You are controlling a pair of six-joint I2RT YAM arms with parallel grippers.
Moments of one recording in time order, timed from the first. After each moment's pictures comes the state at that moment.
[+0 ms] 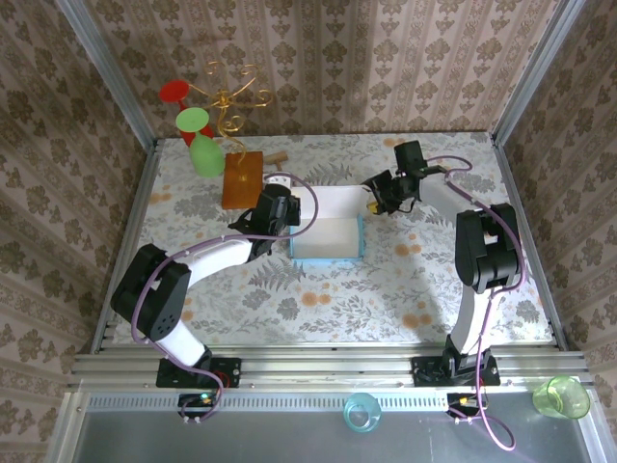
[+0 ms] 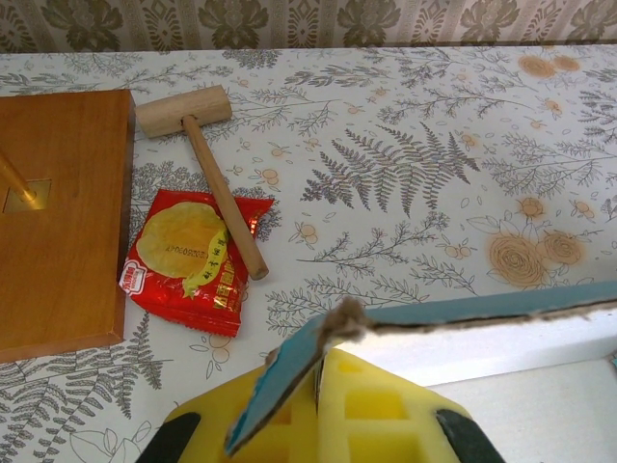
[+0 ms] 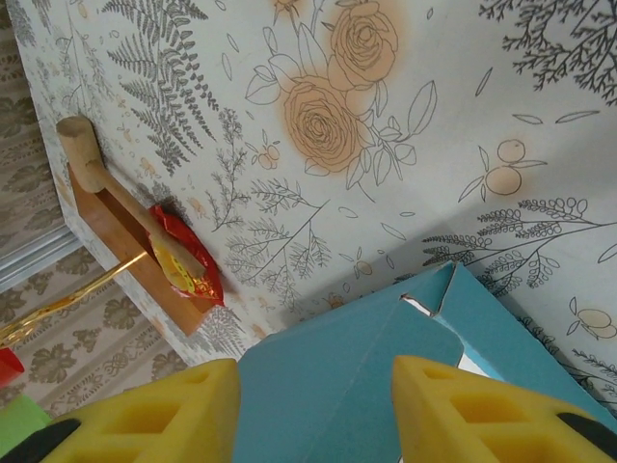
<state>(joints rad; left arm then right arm) -0.67 1.61 0.94 0.16 -0.31 -0.31 0.17 1.93 1.40 -0.47 -0.50 1.24</state>
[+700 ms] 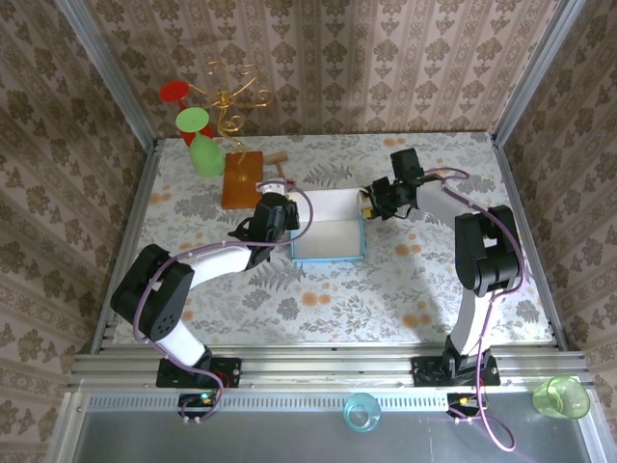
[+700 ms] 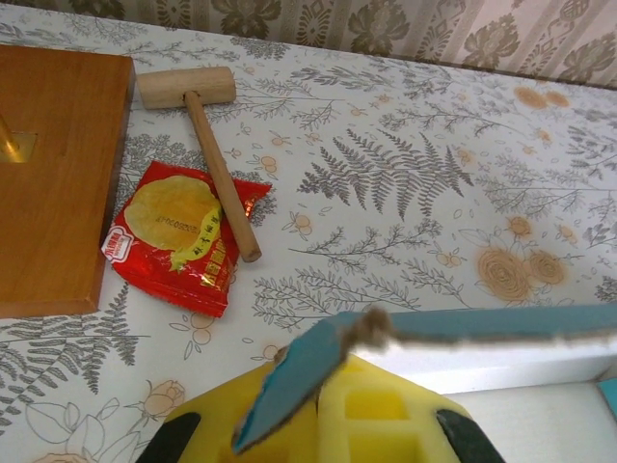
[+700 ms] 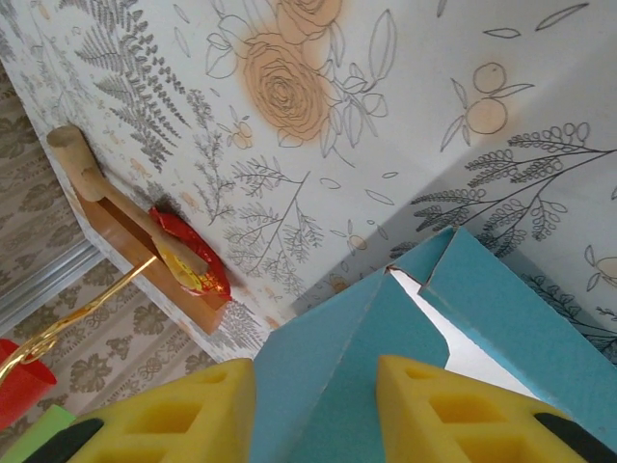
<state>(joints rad) -0.67 1.61 0.83 0.31 -0.30 -0.44 0.19 1.90 1.32 -0.39 -0.51 1.39</state>
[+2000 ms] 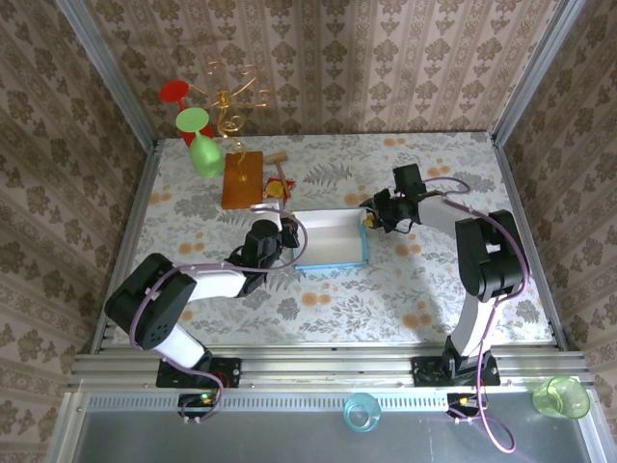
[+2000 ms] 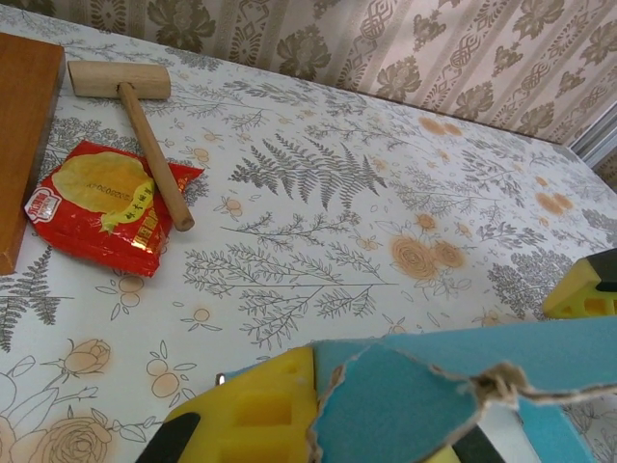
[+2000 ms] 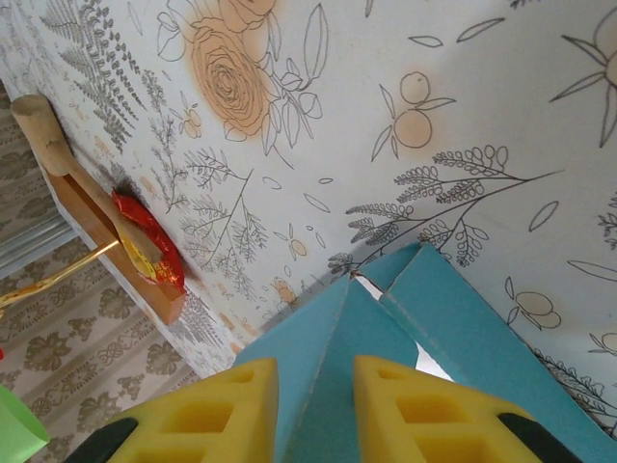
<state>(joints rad) -0.72 1.56 0.56 0.70 -0.24 -0.49 0.20 1.85 1.14 -0.22 -0.51 1.29</state>
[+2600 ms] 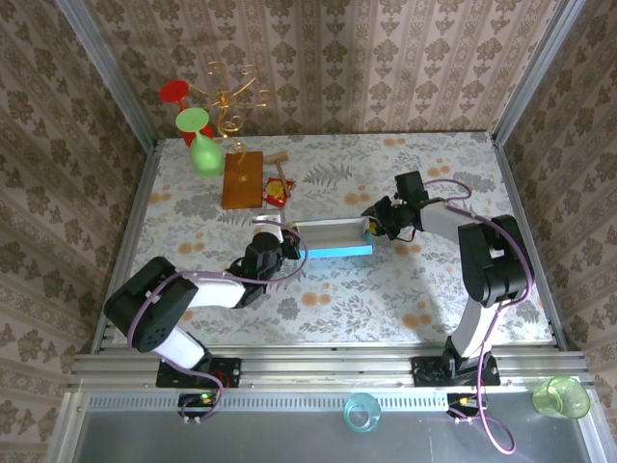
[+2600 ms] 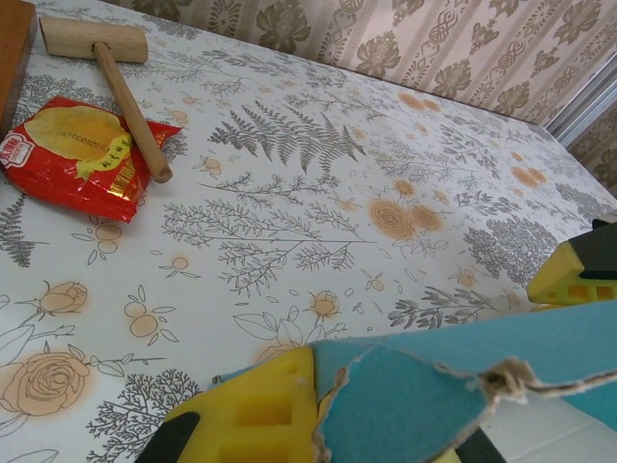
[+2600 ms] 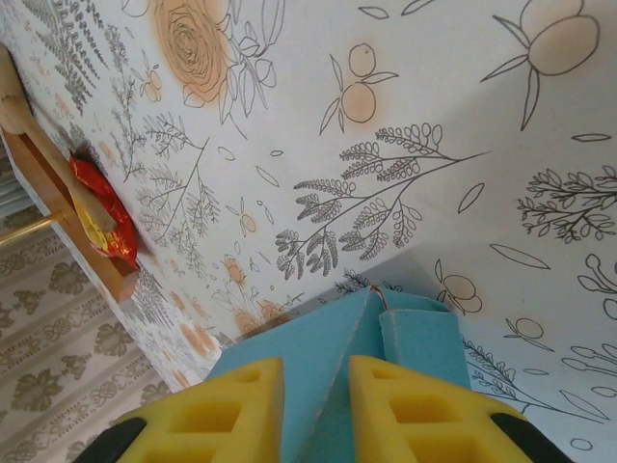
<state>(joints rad) -0.77 1.54 0.47 0.78 -0.25 -0.52 0.20 1.80 1.05 -0.21 -0.50 1.15</state>
